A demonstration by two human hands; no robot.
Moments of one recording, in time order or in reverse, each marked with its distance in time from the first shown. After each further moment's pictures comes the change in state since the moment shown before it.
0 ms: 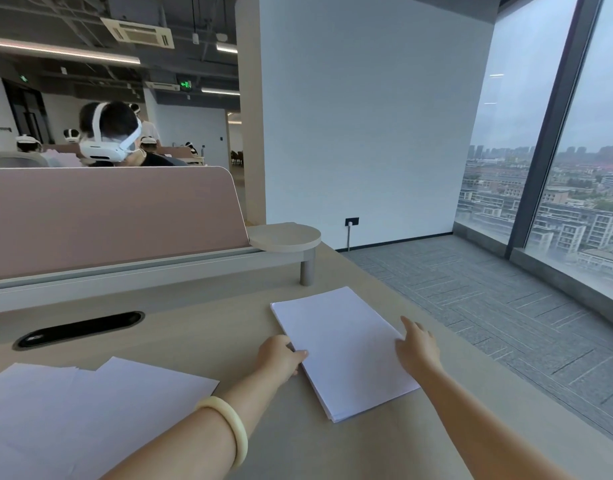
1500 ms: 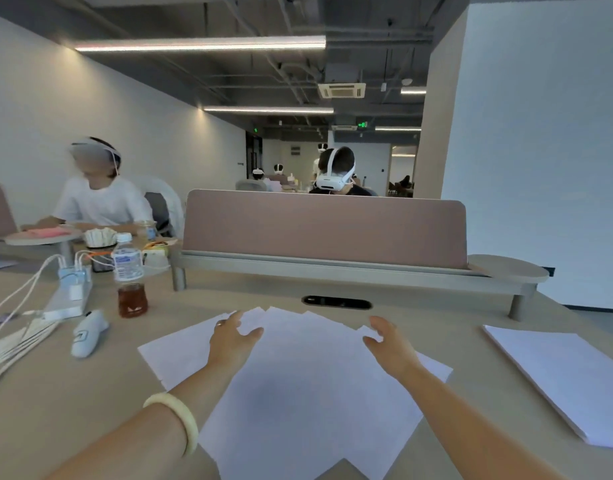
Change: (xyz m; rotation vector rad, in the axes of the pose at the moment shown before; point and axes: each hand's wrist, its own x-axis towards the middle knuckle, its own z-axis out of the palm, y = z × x) left_hand -0.240 -0.190 -0.363 -0.060 0.770 -0.160; right_hand -0.267 -0.295 0.114 0.335 -0.430 -0.630
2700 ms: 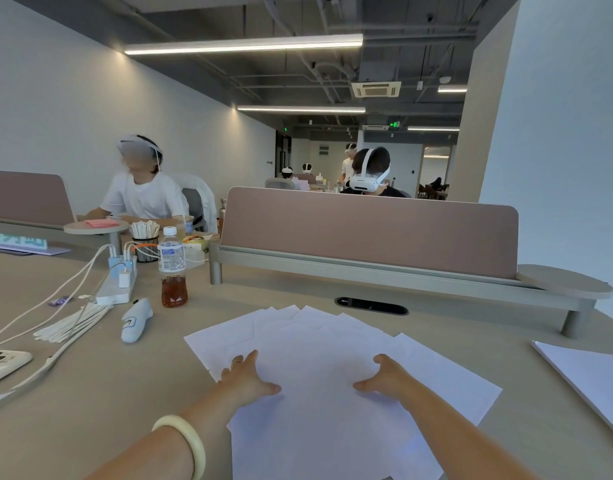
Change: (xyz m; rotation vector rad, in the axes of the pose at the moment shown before) left_hand -0.002 -0.070 -0.026 0.513 -0.300 -0.163; right_hand -0.004 -0.026 0.064 -0.145 -0.338 0.196
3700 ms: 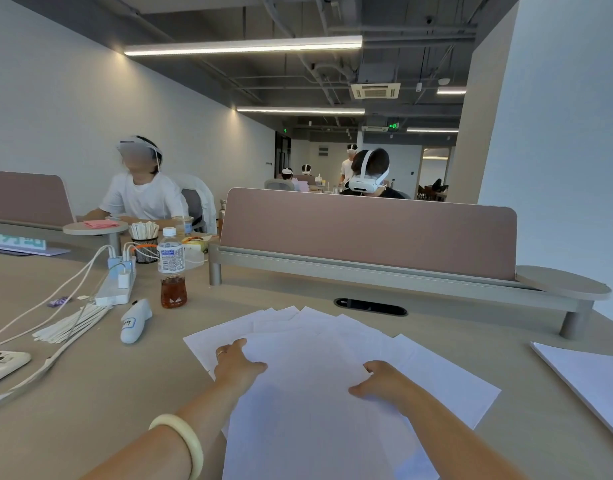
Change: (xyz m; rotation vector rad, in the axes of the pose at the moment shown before) left_hand 0.001 0.006 -0.012 -0.433 0.222 -0.038; right_hand -0.014 -0.005 0.002 0.098 -0.088 -0.025
